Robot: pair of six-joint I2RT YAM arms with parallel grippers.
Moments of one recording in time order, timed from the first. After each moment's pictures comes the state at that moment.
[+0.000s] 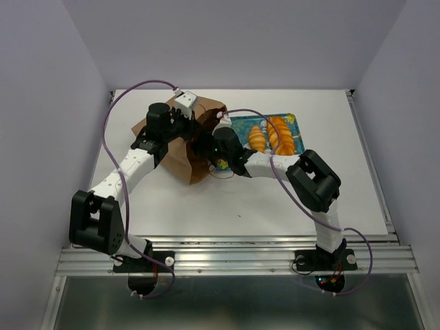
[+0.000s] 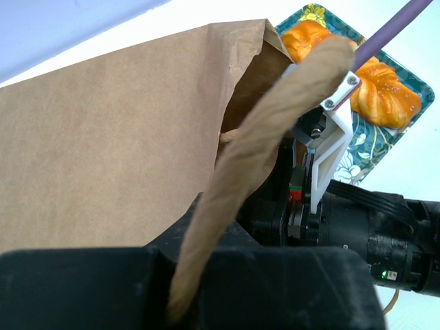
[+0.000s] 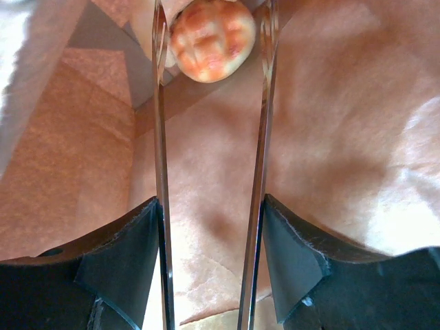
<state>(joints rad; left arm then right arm) -0.31 1.42 1.05 0.05 0.37 0.06 0.81 2.05 1.34 0.38 0.14 0.66</state>
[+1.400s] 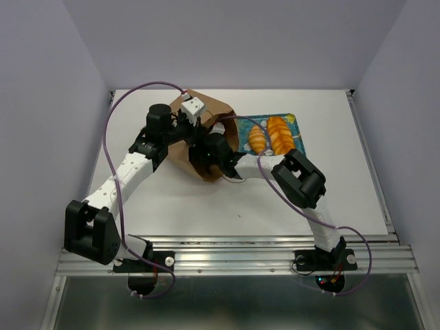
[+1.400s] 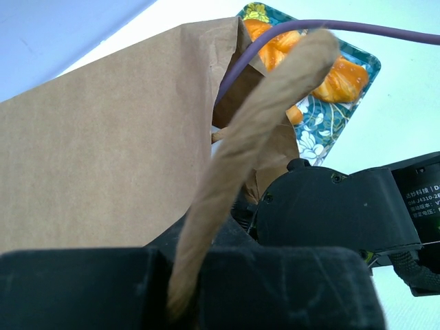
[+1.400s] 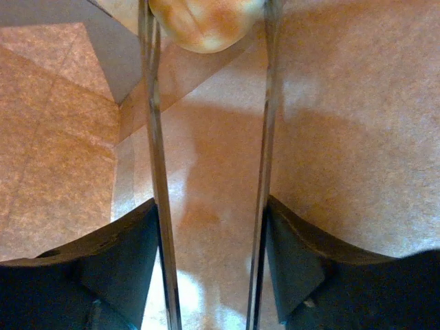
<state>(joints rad) -0.36 1.35 1.06 -0.03 0.49 0.18 0.84 2.19 1.44 0.34 0.20 0.70</state>
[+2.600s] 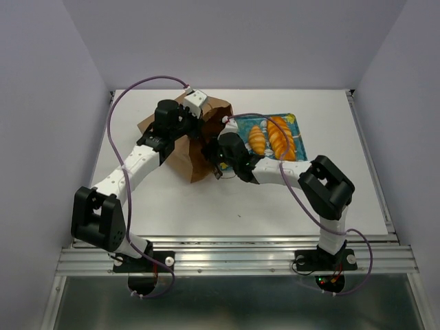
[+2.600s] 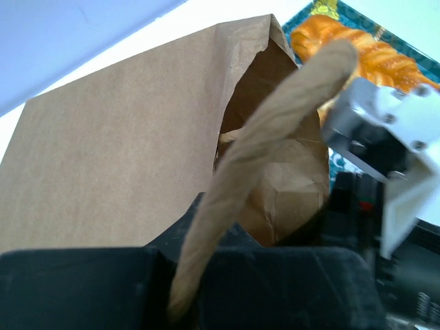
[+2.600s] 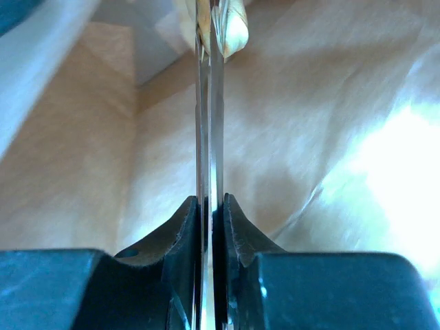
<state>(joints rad) -0.38 1.45 1.11 0.00 0.28 0.14 0.84 1.94 1.22 0.36 0.23 0.65</state>
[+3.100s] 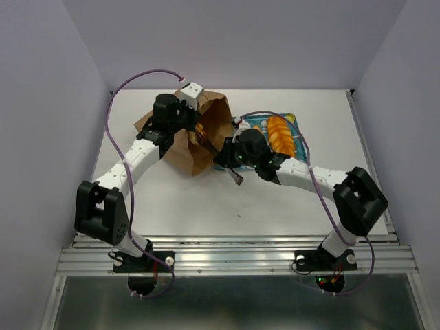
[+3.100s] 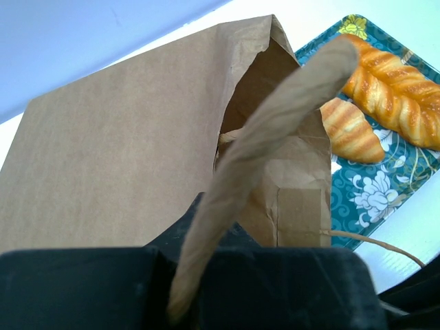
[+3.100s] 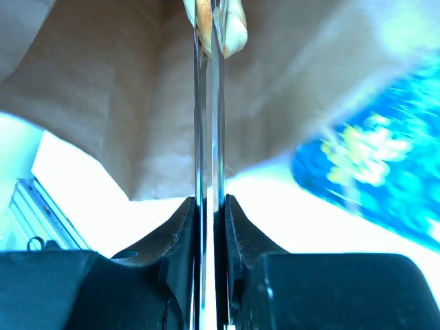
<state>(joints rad) -0.35 1.51 1.19 0.00 0.23 0.10 0.77 1.68 1.08 0.16 -0.08 0.60</state>
